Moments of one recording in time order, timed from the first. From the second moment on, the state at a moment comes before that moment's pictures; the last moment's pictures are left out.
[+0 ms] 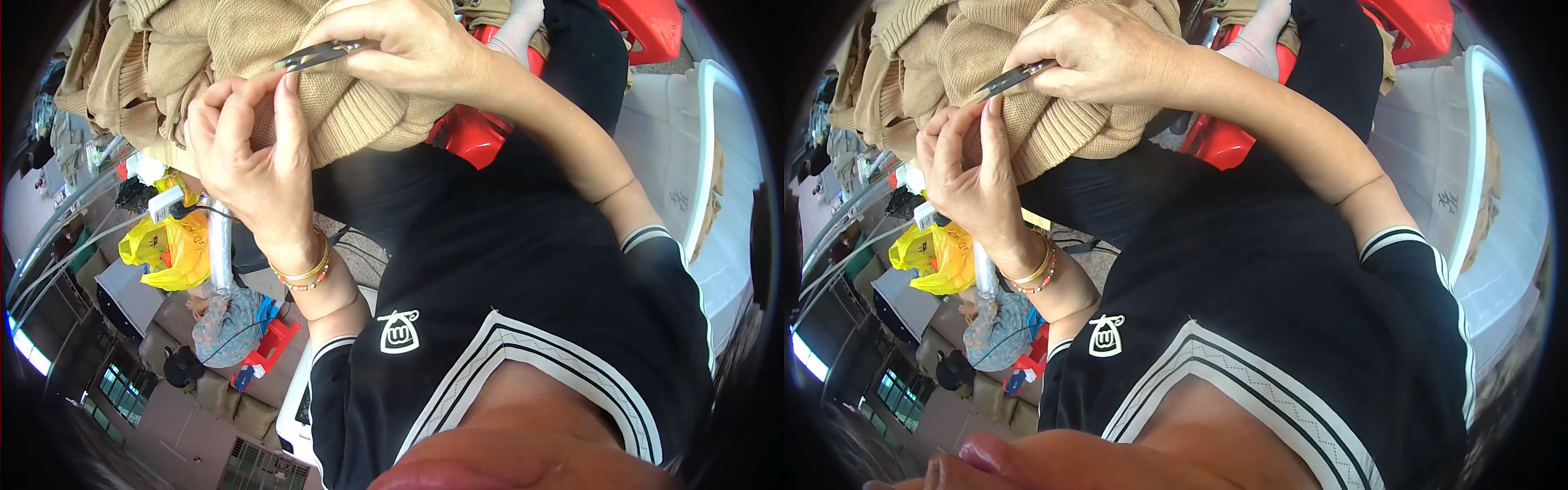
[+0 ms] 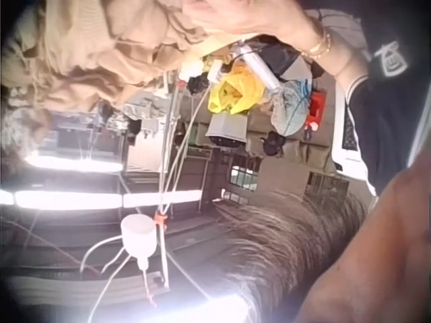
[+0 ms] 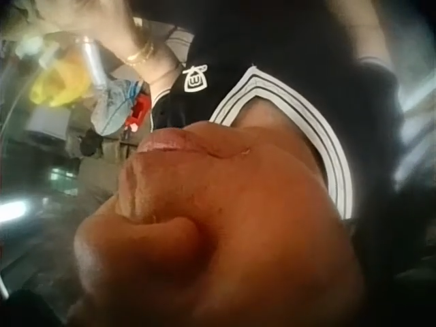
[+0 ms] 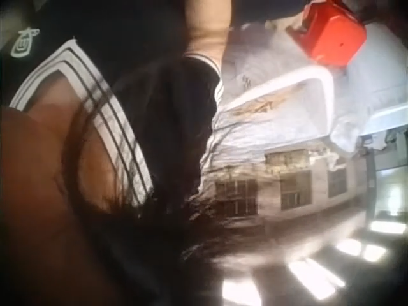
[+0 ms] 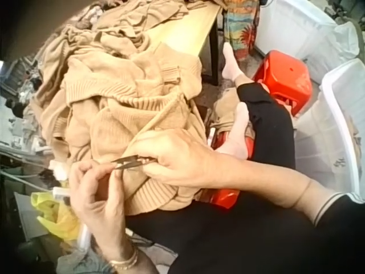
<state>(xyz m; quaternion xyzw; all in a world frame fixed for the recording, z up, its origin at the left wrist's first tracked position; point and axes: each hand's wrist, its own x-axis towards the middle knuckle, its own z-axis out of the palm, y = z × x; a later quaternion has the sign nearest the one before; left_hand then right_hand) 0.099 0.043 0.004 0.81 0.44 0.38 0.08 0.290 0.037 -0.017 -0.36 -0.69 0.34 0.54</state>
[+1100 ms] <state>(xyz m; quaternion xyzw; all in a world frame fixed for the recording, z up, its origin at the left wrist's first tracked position) 0.098 0.044 -0.012 0.78 0.47 0.41 0.10 0.288 0.005 -0.005 -0.49 -0.77 -0.03 0.39</state>
